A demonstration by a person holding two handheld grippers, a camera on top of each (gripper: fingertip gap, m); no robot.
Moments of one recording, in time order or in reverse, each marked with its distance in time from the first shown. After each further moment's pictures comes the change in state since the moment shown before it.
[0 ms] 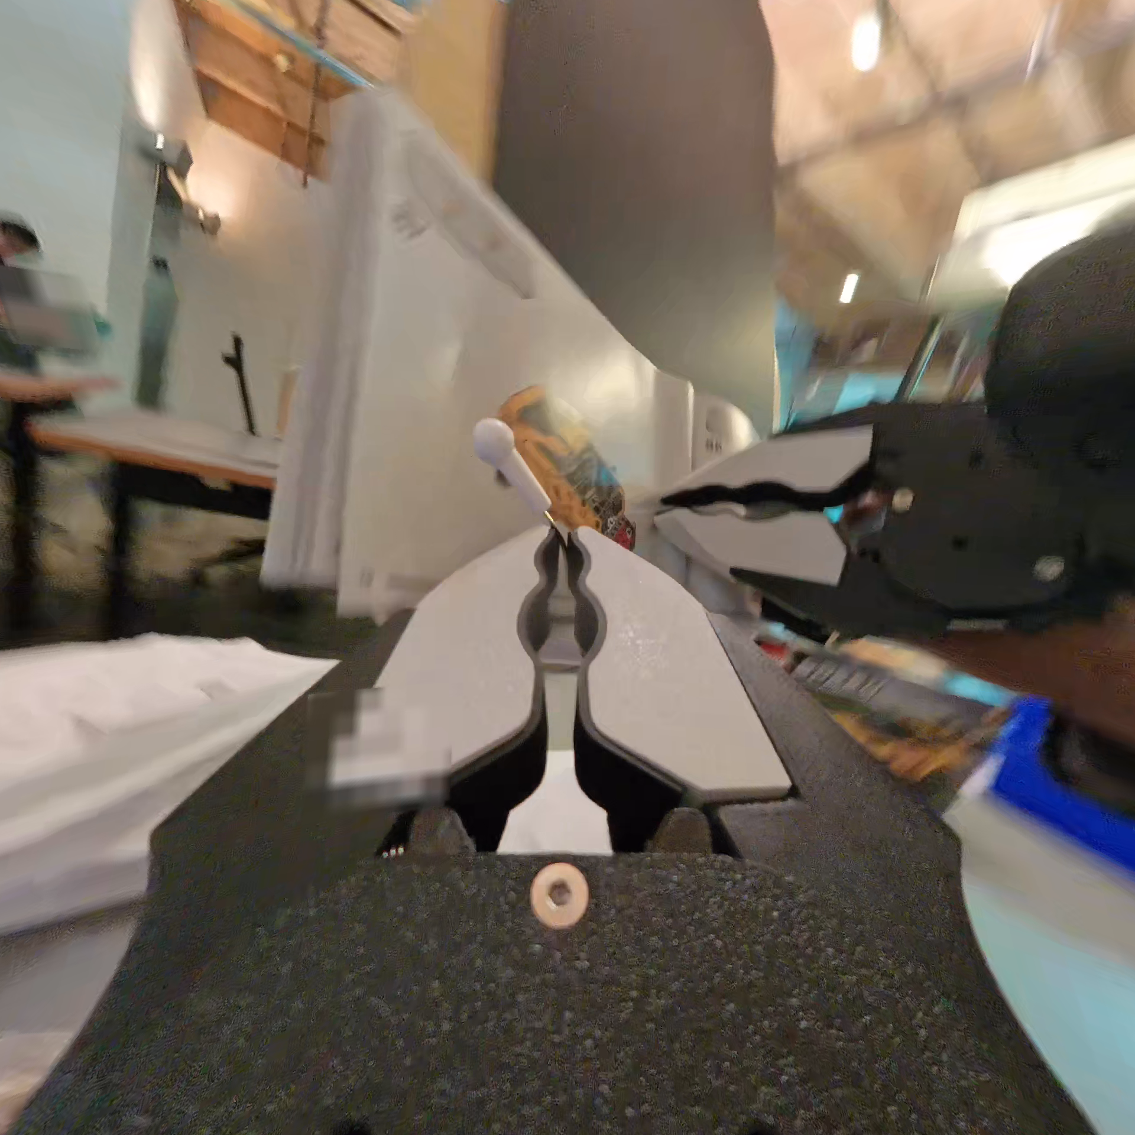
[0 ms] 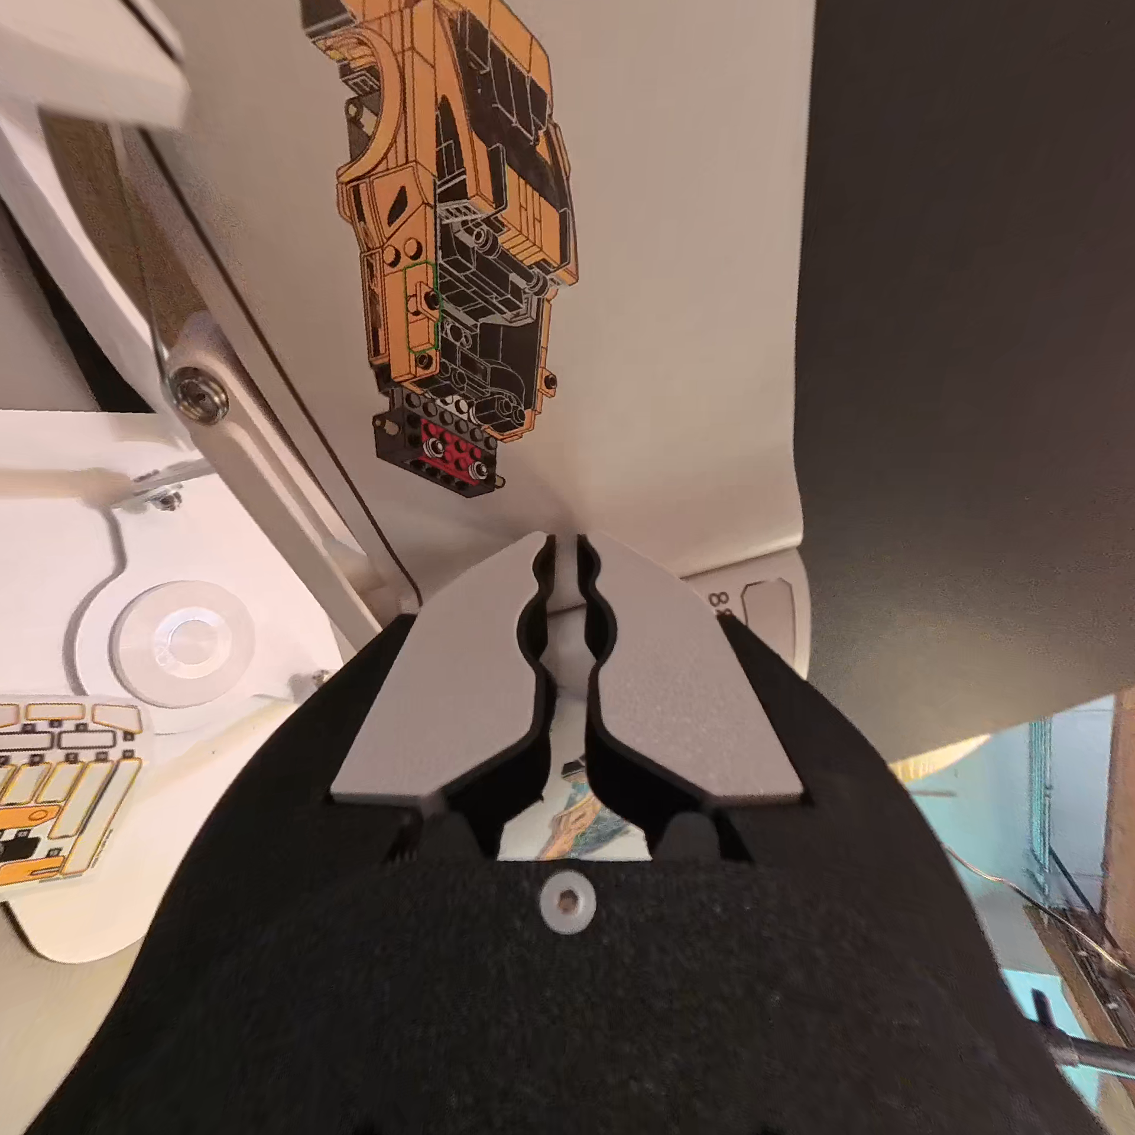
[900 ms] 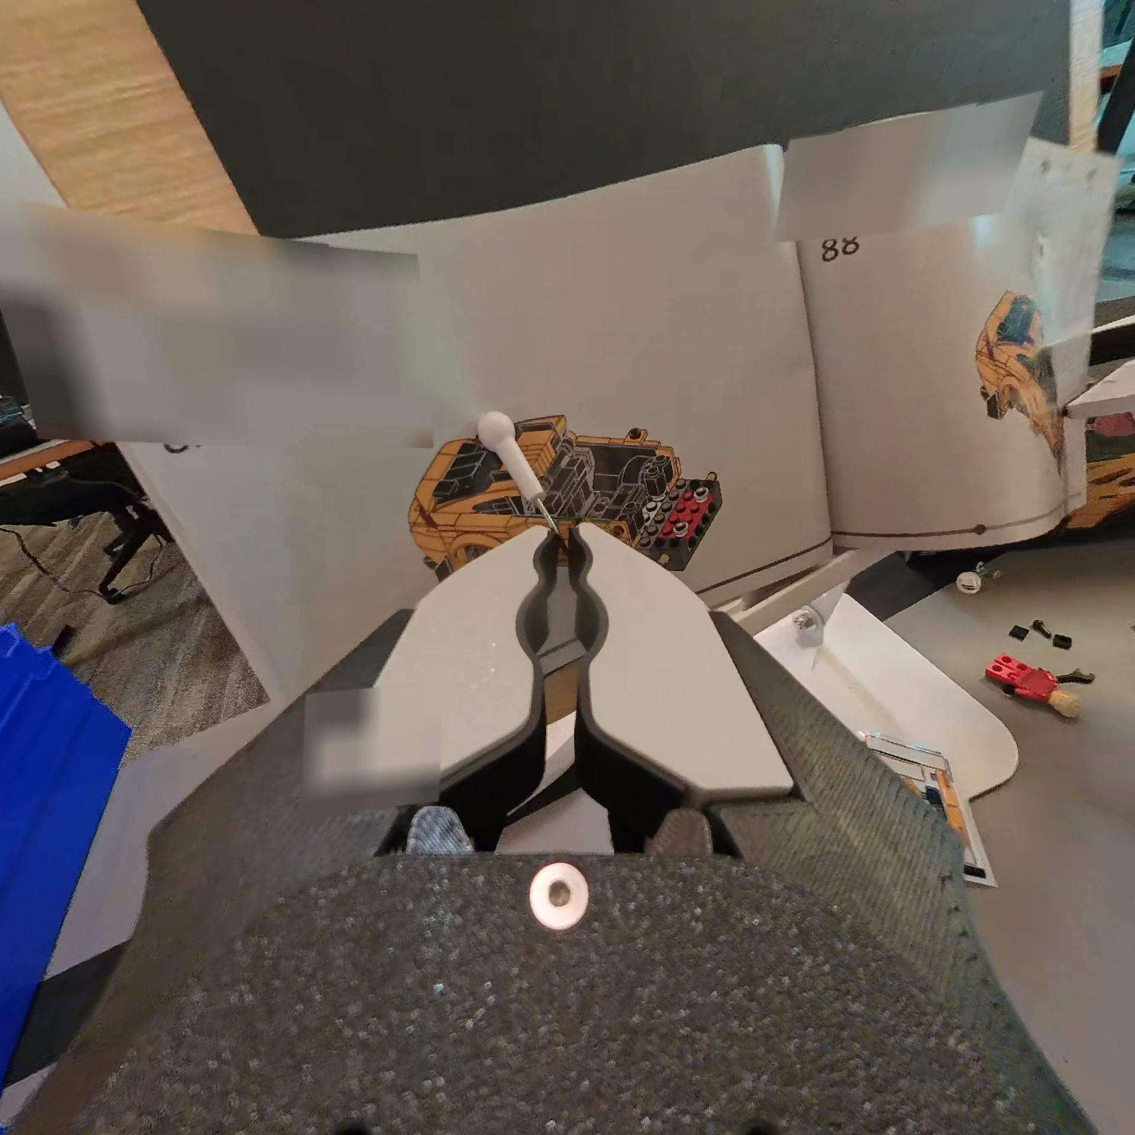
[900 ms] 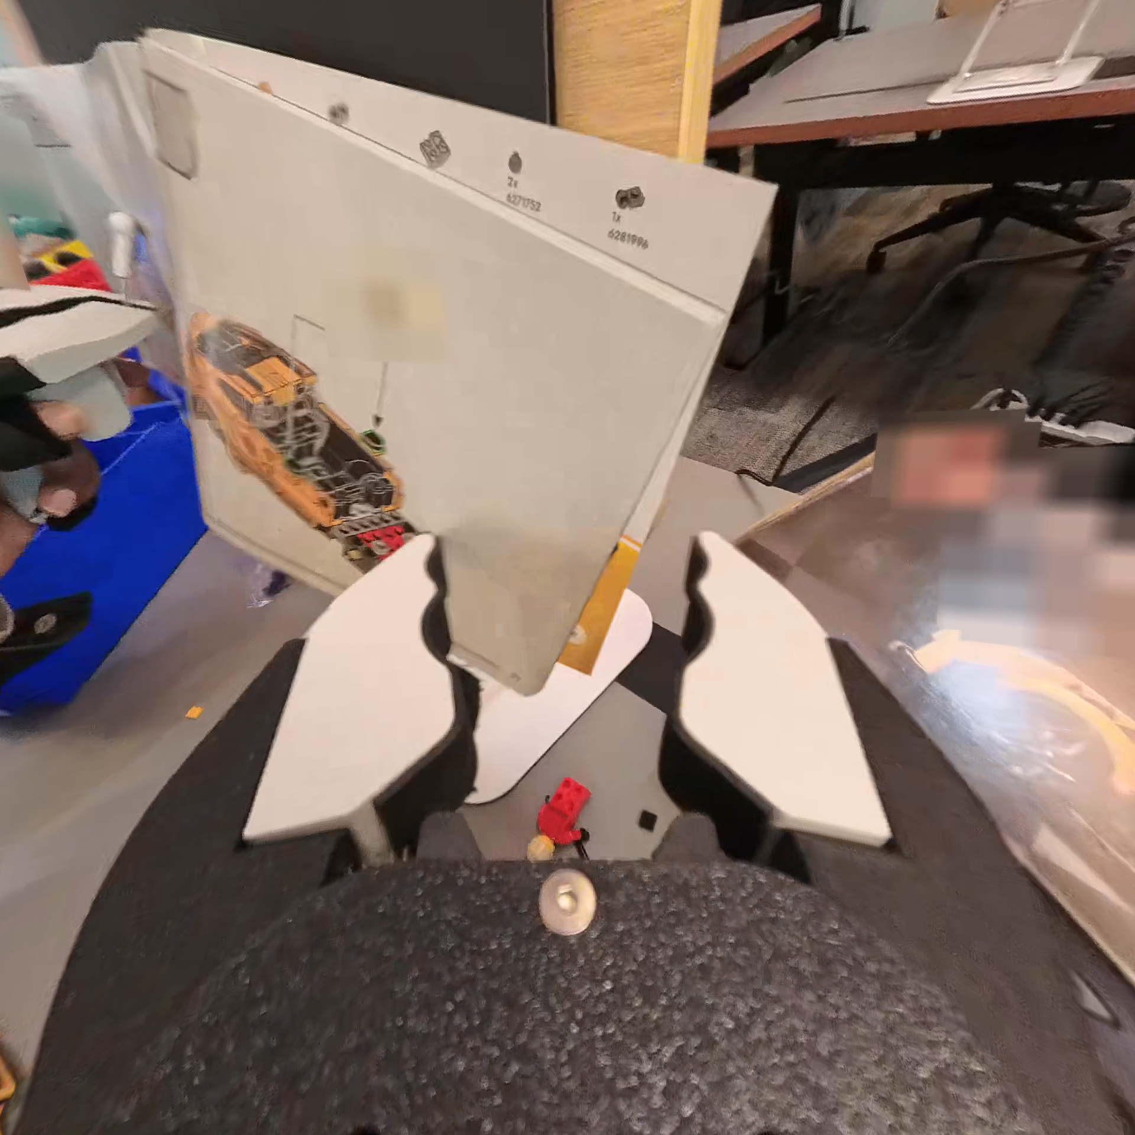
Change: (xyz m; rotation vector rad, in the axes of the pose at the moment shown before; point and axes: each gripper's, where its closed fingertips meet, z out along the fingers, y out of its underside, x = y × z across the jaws) left arm -0.014 0.011 0.053 -0.498 -0.067 0.538; right arm -0.007 0.172 -0.026 0.192 -0.483 1.319
